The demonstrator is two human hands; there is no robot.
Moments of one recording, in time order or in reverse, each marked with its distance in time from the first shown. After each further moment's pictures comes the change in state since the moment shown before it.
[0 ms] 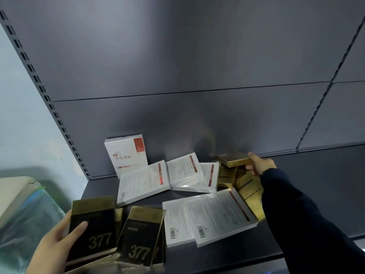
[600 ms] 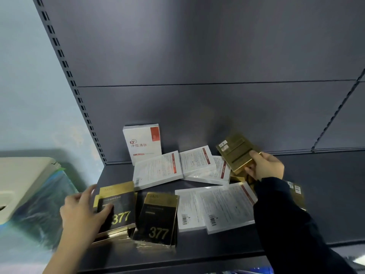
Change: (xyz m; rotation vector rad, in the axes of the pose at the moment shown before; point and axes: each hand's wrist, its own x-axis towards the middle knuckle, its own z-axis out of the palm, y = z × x) left_hand 0.008 0.002 0.020 0.686 0.313 0.072; right_hand -0.080 0.005 0.036 0.366 0.032 -0.146
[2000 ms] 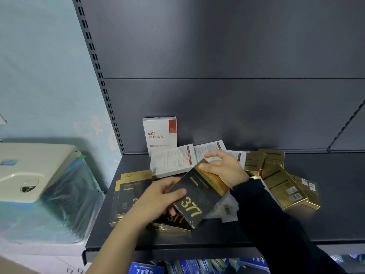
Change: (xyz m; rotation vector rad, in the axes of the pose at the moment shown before) left_hand -0.043 0.075 0.000 -0.737 -0.827 0.250; right_hand -0.098 0.014 0.066 -0.408 -0.797 -0.179
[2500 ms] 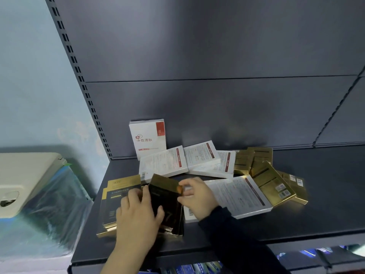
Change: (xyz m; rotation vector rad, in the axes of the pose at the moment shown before) left_hand -0.008 -0.033 0.026 1.119 0.604 -0.053; right_hand -0.007 0.069 0.054 -0.263 0.104 -0.073
